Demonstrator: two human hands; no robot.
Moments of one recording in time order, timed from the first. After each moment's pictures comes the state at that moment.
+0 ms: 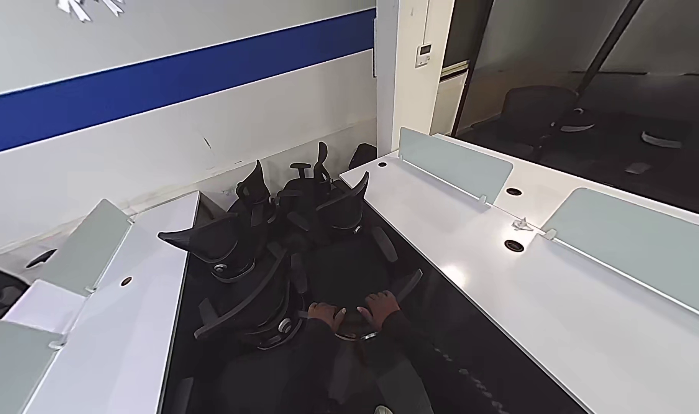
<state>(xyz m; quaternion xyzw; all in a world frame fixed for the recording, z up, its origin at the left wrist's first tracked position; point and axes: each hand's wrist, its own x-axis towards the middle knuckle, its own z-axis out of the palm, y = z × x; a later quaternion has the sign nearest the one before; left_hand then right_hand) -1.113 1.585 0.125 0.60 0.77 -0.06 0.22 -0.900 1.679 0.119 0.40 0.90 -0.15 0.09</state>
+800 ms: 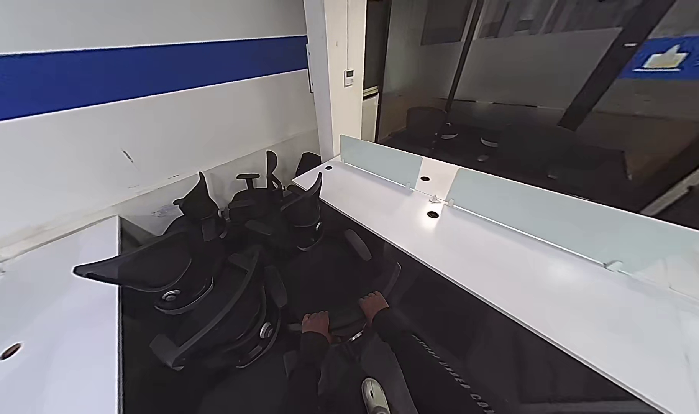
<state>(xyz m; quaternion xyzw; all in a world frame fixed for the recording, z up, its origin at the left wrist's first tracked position) -1.107 1.472 0.118 0.68 0.70 -0.16 0.18 -0.902 1.536 0.115 0.52 0.82 -0.12 0.19</state>
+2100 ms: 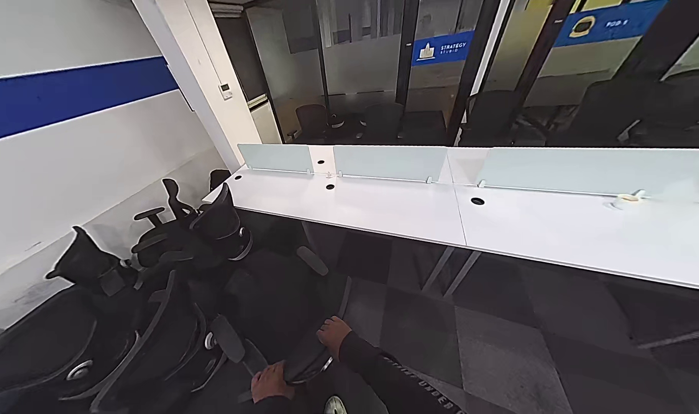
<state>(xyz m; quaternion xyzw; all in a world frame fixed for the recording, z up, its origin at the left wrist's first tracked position) -1.043 1.163 0.105 0.72 0.66 -0.18 0.10 -0.800 1.188 0.135 0.51 0.83 -0.22 0.08</state>
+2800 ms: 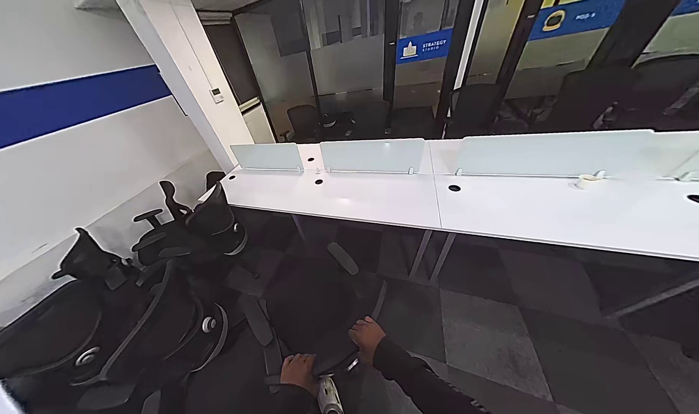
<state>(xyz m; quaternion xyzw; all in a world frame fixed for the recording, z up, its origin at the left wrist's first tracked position) -0.954 1.040 0.125 0.82 0.51 -0.23 0.13 -0.702 1.010 0.132 0.59 0.77 -0.22 0.04</state>
